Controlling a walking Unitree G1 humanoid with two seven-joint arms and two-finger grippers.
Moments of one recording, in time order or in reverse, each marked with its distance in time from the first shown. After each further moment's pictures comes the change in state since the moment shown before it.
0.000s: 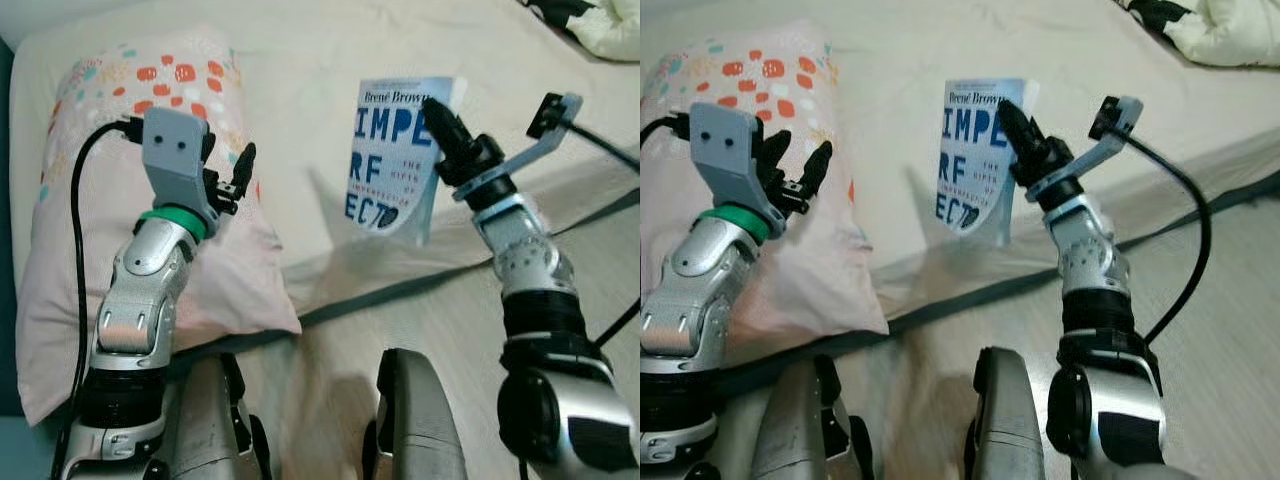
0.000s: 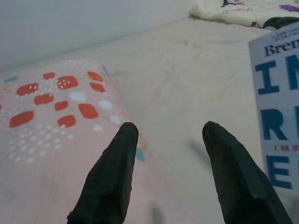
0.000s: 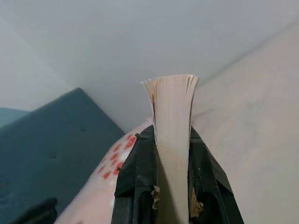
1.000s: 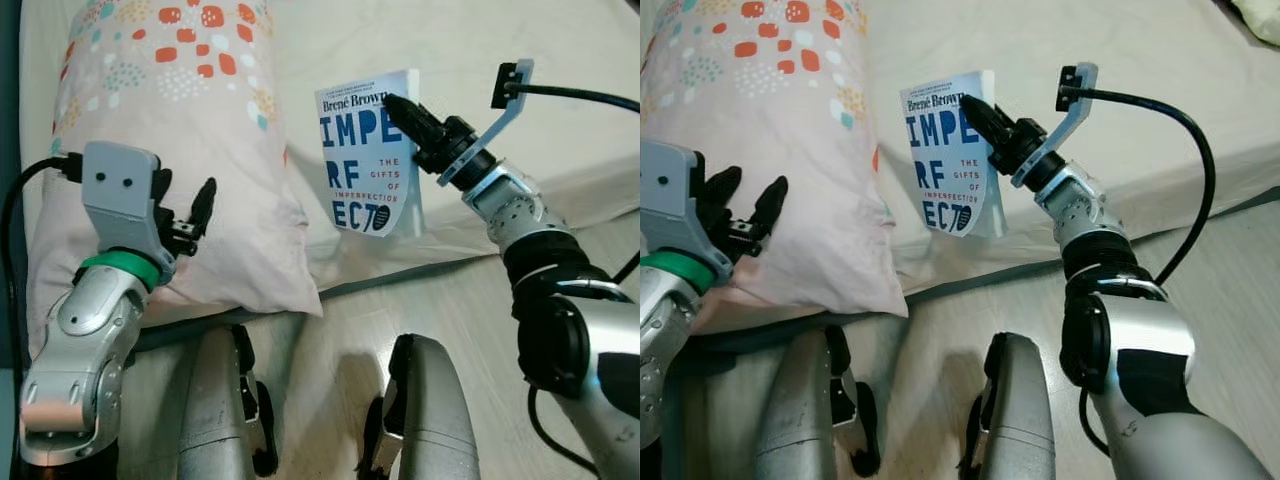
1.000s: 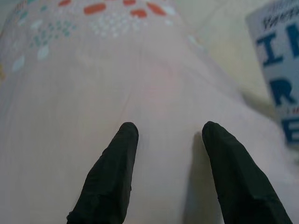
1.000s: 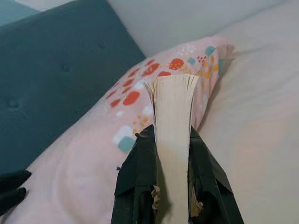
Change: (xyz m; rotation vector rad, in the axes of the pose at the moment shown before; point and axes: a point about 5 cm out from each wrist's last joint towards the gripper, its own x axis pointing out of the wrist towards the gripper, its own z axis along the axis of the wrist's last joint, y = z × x) left arm -0.062 0.020 0.005 0.031 0.134 0.090; right arm 0.031 0.007 0.010 -0.193 0.259 0.205
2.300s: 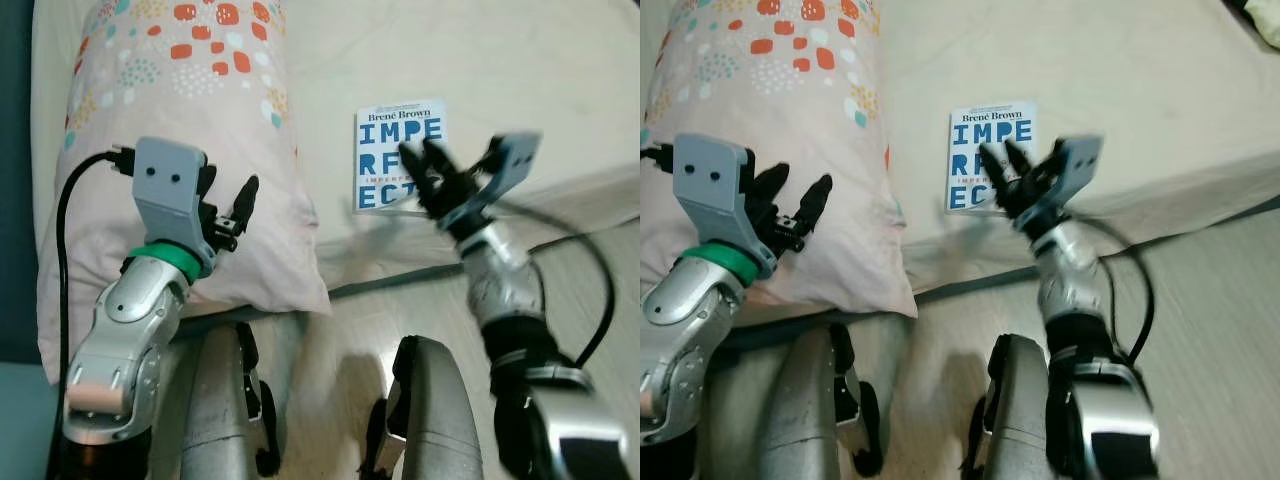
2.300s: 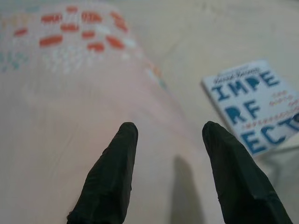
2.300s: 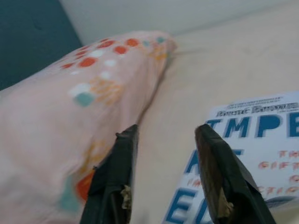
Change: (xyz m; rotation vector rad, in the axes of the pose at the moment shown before) left arm 0.024 -0.037 0.005 -0.039 -0.074 -0.111; right arm -0.053 0.026 -0.084 -0.217 -0.077 -0.280
